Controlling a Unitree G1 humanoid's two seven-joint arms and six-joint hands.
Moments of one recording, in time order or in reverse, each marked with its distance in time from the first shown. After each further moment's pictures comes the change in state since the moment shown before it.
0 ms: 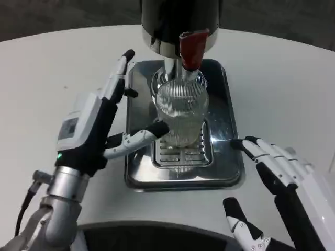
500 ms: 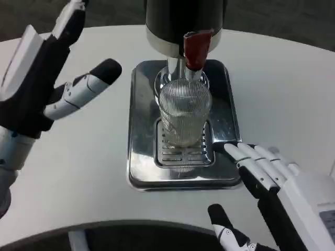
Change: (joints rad) left arm 0.083 0.182 0.232 -0.480 -0.472 -0.024 -0.523; right arm -0.017 -0.034 0.033 0.000 -0.053 -0.027 0.008
